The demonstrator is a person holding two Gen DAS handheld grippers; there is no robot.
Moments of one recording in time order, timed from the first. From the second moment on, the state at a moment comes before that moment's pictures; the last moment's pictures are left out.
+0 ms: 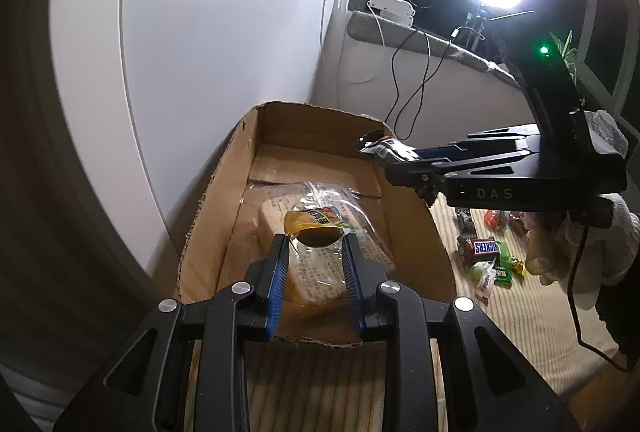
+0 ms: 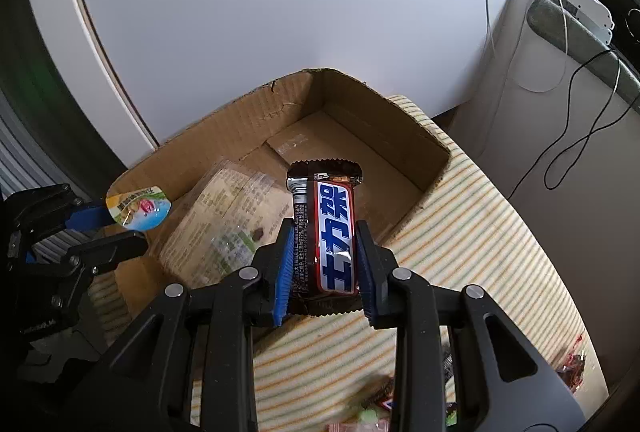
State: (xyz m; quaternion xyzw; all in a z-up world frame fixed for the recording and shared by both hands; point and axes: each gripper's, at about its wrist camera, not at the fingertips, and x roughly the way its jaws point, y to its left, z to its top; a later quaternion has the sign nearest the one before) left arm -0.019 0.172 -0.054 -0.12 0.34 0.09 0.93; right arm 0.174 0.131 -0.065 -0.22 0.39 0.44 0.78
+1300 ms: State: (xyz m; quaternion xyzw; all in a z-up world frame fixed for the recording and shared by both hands) left arm -0.029 0.129 -0.026 -0.08 0.31 0.09 0.94; right arm 0.164 0.084 -0.040 -0.21 0.36 0.42 0.81
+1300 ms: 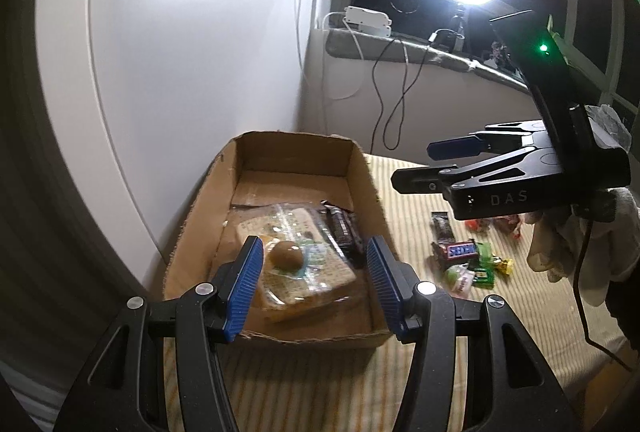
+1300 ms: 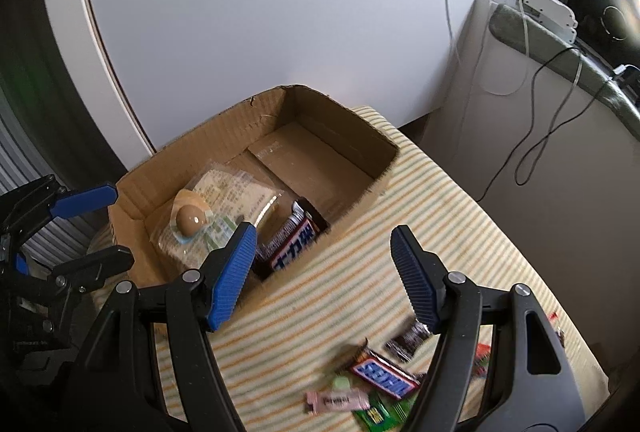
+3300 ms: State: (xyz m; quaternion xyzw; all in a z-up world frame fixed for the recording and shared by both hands) left arm 0.069 0.021 -0.110 -0.08 0.43 -0.02 0.90; right arm 0.175 -0.073 -0.136 -0.19 0.46 0.37 0.78
